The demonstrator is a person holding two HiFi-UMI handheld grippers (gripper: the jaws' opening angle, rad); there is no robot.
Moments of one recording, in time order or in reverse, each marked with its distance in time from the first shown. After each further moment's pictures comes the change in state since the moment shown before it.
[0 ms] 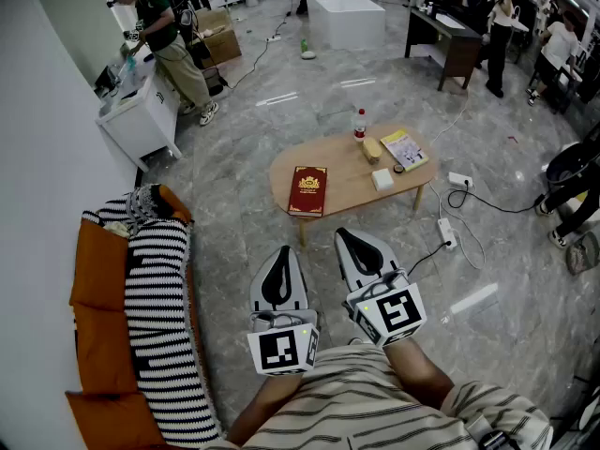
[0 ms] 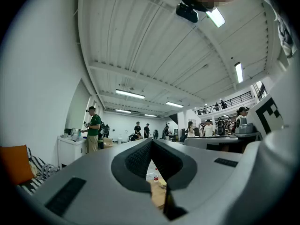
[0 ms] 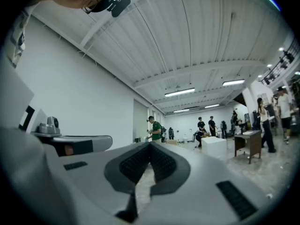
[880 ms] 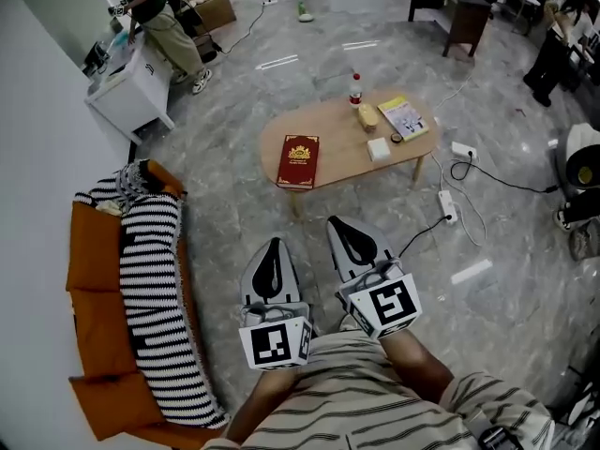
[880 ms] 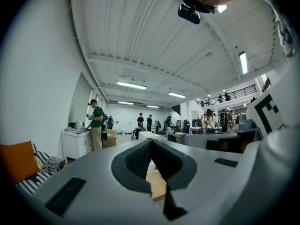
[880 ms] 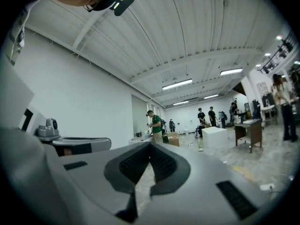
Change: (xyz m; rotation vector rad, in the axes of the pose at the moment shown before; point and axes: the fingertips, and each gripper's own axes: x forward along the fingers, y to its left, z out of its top) left arm 0.032 -0.039 -0.052 0.011 0.110 0.040; right arm -0.005 -0.059 -0.045 0.058 0.068 0.021
